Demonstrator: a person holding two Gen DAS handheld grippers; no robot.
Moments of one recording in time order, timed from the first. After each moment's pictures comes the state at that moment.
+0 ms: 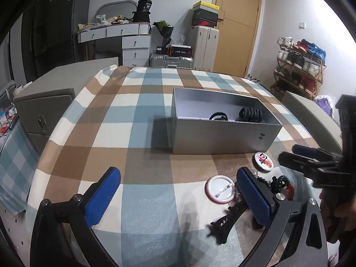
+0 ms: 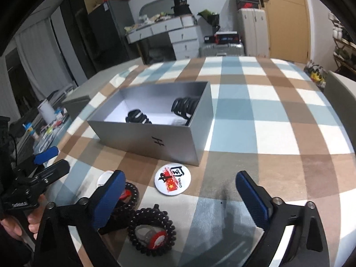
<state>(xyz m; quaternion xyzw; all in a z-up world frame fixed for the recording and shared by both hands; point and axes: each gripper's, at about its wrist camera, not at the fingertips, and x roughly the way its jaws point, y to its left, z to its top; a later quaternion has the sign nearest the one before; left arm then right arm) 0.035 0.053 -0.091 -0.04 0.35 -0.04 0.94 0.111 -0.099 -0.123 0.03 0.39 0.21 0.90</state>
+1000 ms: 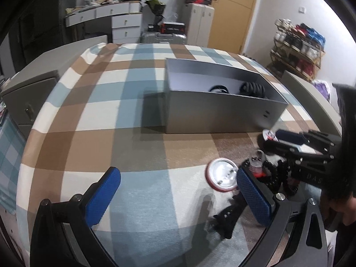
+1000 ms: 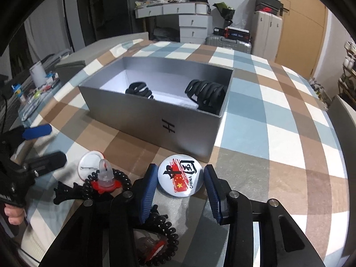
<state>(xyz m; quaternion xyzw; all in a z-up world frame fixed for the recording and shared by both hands) 0.050 0.047 -0.106 -0.03 0.42 -0.08 0.90 0.112 -0.066 -0.134 -0.08 0.41 0.20 0.89</state>
